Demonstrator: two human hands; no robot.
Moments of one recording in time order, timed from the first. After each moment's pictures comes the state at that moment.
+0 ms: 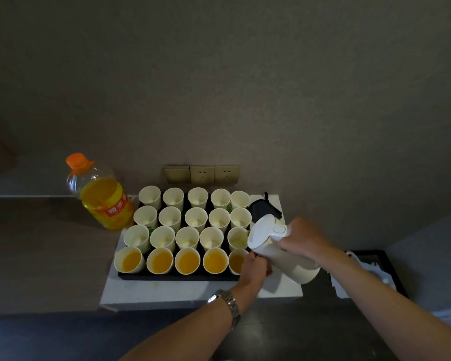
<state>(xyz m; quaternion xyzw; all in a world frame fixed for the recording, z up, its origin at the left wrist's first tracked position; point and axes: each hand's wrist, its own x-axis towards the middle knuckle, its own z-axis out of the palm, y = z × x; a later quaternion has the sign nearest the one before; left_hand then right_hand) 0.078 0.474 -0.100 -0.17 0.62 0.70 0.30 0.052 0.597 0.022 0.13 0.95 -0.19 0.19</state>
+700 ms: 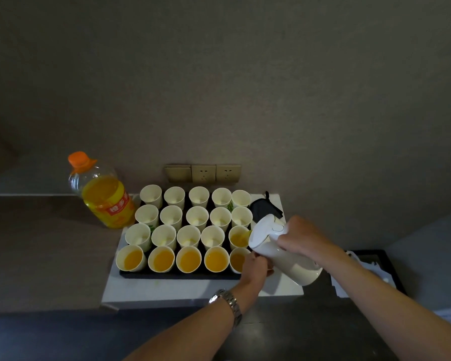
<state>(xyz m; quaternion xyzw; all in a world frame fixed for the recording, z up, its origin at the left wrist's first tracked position) 0.083 0.471 -0.095 -0.17 0.61 0.71 0.30 0.054 0.586 0.032 0.13 0.95 -0.20 0.19</state>
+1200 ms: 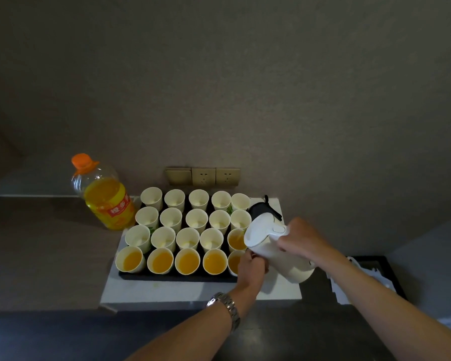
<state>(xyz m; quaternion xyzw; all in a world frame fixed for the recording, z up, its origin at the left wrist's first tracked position) 0.089 0.468 -0.078 -0.16 0.67 0.69 0.24 0.058 0.589 0.036 0.15 0.95 -0.21 0.19</state>
